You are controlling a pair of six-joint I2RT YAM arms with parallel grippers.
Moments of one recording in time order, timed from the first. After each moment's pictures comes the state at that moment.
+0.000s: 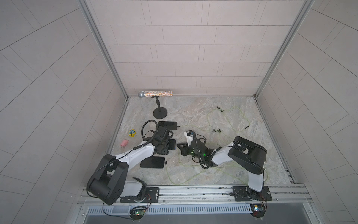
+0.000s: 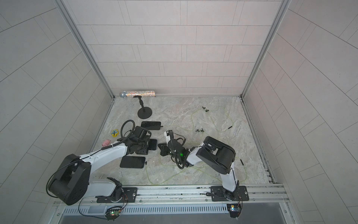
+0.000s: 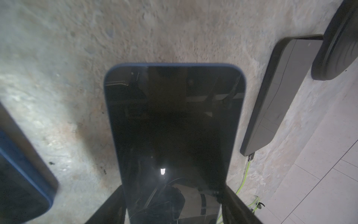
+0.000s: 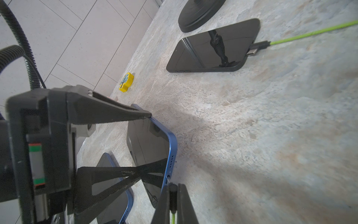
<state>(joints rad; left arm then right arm) -0.46 1.35 0.65 -0.38 -0.09 -1.92 0.95 1.92 0.75 0.78 0.02 0.76</state>
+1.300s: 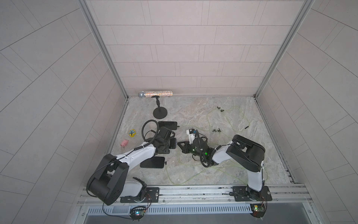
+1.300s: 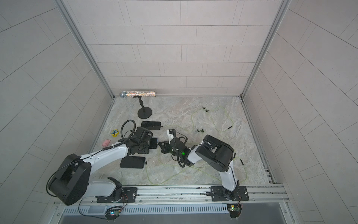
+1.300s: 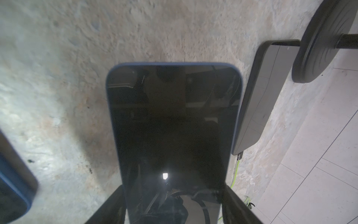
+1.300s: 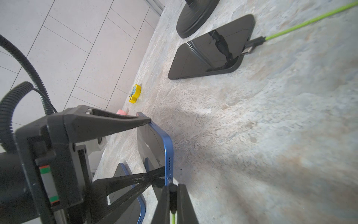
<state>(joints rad) -0.51 1.35 0.64 -0.33 -0.15 -1.98 0.90 1.95 0.73 0.89 -0.06 0.89</state>
